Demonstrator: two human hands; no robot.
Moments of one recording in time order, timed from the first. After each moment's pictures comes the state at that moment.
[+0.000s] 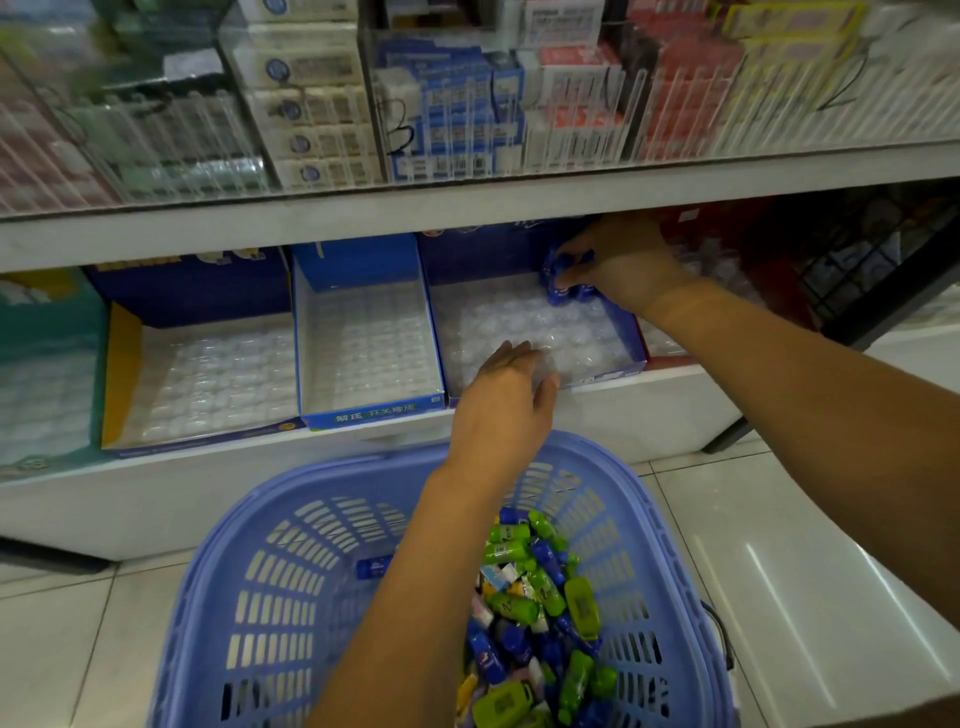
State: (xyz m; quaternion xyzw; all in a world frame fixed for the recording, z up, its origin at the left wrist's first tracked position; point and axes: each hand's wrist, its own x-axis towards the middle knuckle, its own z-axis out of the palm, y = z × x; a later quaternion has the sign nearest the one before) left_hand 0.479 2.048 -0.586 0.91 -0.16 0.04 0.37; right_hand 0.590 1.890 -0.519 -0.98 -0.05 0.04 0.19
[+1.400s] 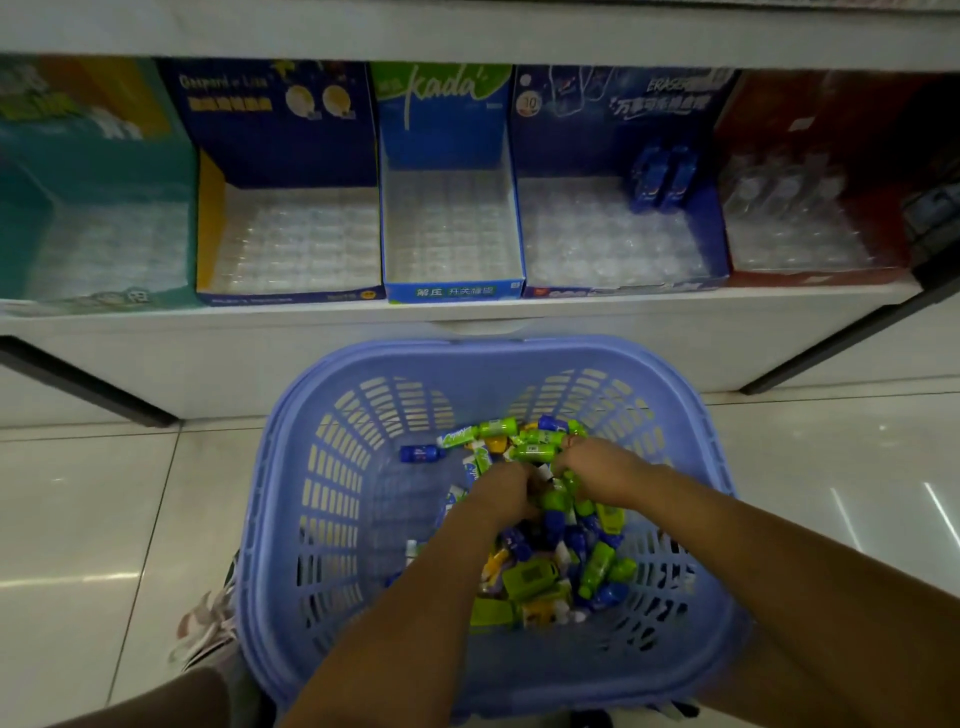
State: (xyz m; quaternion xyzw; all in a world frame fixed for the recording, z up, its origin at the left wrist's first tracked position) left_hand 0.377 2.098 -0.773 0.88 -0.10 -0.37 0.26; right_hand 0.399 1.946 -0.720 -0.90 -0.21 0.38 -0.03
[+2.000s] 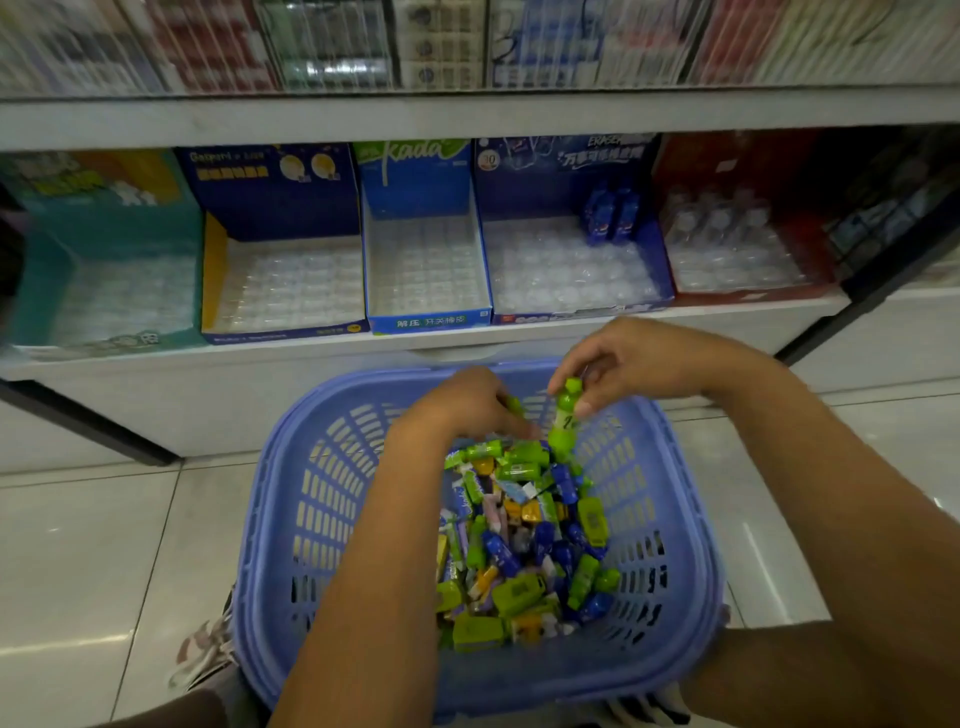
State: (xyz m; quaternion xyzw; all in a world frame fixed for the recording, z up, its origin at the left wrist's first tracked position) left_hand 0.433 2.127 -0.597 0.89 -0.09 -0.32 0.32; right_hand 0.435 1.926 -0.524 -0.87 -0.19 0.32 0.31
